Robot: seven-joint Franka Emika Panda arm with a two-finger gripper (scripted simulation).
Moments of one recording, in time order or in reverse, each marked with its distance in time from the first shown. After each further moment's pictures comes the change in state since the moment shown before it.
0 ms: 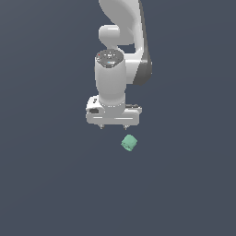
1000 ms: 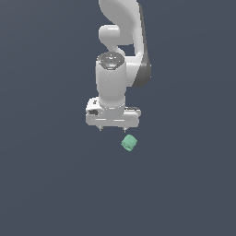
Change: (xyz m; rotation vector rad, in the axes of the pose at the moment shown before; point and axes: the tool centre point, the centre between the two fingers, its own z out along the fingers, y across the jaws) arm 0.006 0.004 0.006 -0.023 0.023 0.006
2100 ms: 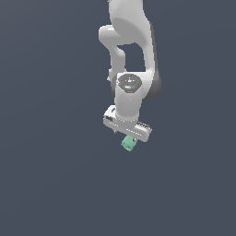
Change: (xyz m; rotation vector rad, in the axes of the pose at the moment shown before) arm -0.013 -0.056 0.058 0.002 -0.057 0.403
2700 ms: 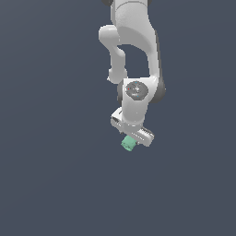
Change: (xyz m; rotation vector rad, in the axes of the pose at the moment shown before) arm -0.016 -0.018 0.026 -0.013 -0.019 0.182
